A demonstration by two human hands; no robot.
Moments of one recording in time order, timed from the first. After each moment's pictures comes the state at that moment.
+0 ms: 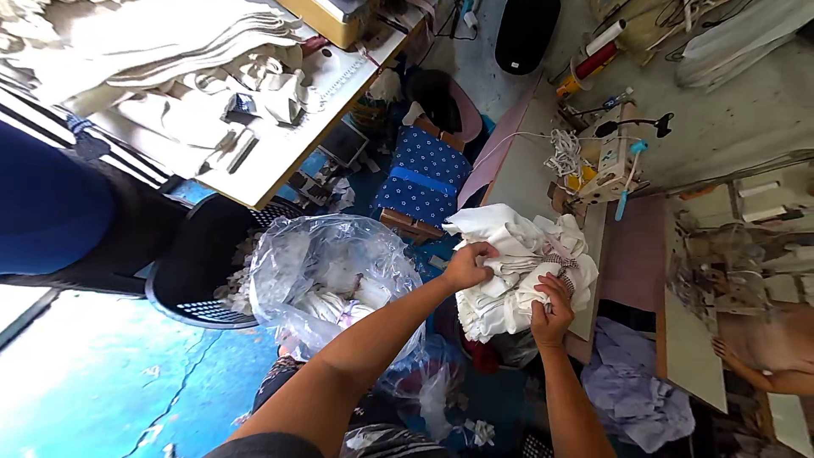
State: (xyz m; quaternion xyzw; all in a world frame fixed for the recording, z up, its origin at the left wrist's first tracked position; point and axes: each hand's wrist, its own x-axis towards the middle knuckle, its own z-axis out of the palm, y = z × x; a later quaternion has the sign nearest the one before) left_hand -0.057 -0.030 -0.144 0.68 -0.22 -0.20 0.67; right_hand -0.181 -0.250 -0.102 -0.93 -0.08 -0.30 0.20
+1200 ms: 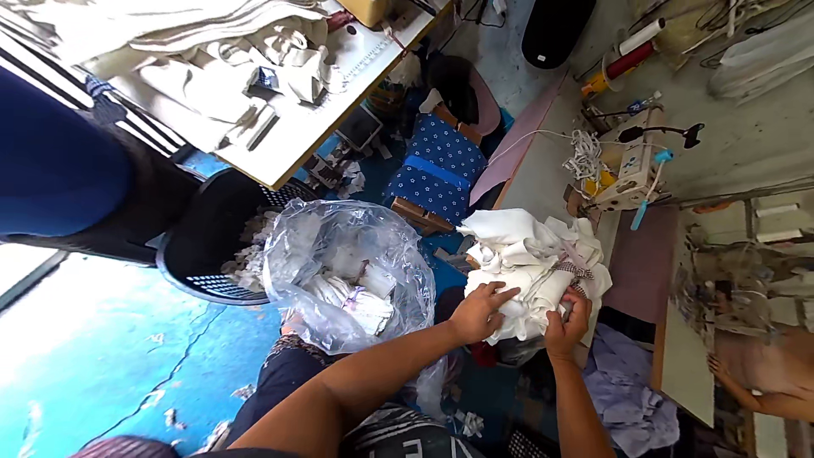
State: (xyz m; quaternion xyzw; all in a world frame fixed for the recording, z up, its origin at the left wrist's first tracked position) left_hand -0.147 -0.024 -0.159 0.71 -0.32 -0.19 0.61; right_hand -0.193 -0.243 -0.092 -0.94 0.02 -0.25 0.22
